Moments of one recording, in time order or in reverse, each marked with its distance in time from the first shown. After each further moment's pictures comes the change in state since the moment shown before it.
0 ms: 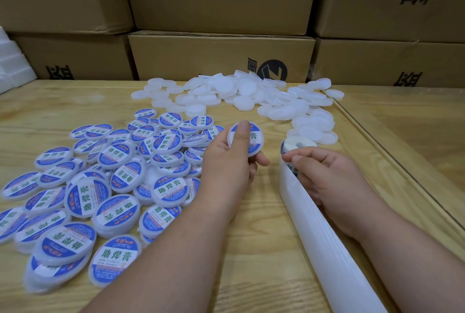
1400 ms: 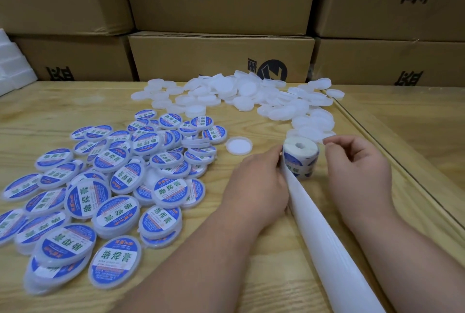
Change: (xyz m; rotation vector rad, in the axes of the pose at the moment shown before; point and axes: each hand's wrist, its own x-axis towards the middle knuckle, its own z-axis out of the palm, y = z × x) left_hand -0.010 -0.020 0.022 1.008 -0.252 0.253; right_hand 0.005 0.006 -0.012 -0.195 0.554 -0.264
